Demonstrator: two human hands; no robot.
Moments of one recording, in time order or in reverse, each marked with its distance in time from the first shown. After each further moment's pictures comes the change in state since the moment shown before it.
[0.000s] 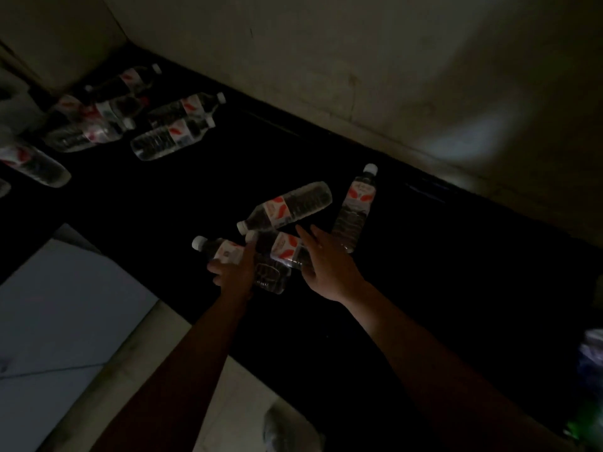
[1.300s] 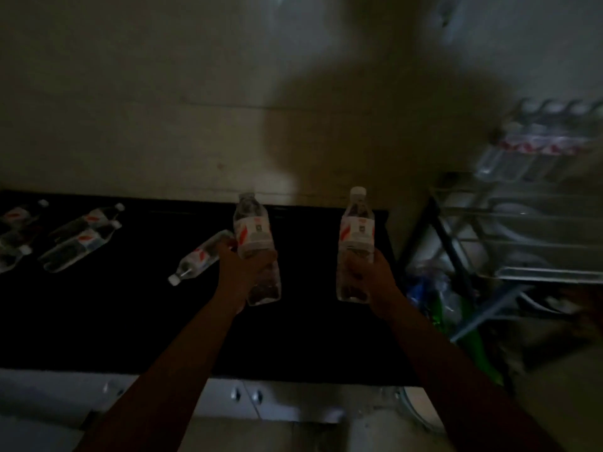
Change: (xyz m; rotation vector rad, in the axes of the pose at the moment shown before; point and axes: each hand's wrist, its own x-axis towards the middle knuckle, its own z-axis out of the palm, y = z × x) left_hand -0.258 0.038 -0.078 -0.042 -0.796 0.622; right_hand -0.333 -0.061 -0.057 1.618 0.905 0.405
